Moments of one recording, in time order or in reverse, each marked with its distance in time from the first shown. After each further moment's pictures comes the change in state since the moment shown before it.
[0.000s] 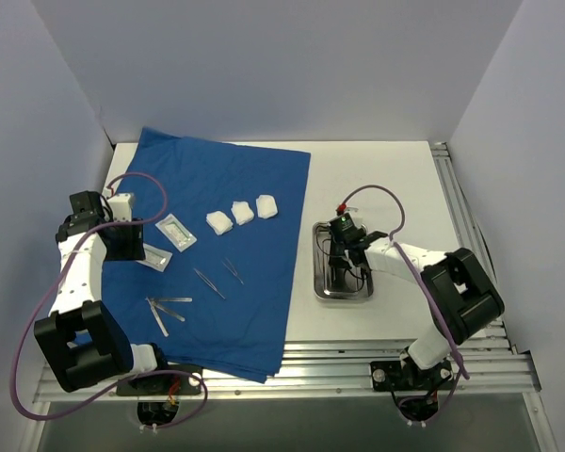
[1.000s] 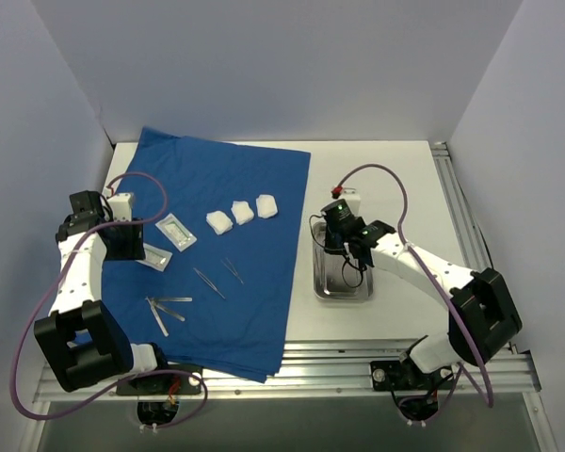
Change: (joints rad) left arm 0.000 0.000 0.000 0.000 0.002 0.001; right arm 0.110 -0.132 0.180 -0.192 0.123 -0.002
